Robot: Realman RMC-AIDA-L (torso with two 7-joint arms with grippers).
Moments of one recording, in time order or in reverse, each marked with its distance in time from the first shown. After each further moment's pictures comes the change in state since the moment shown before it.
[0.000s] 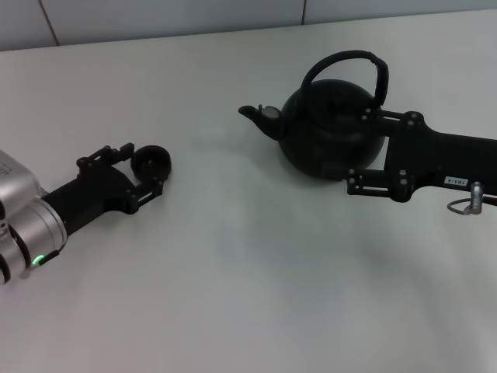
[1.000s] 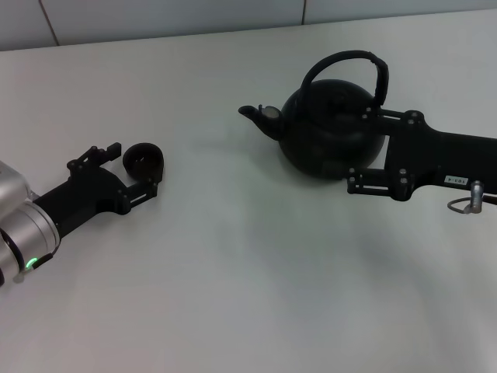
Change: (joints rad) left arm 0.018 0.000 -0.034 0.000 -0.001 0.002 0.001; right arm 0.001 -0.001 0.000 -0.001 0.000 0.002 0.000
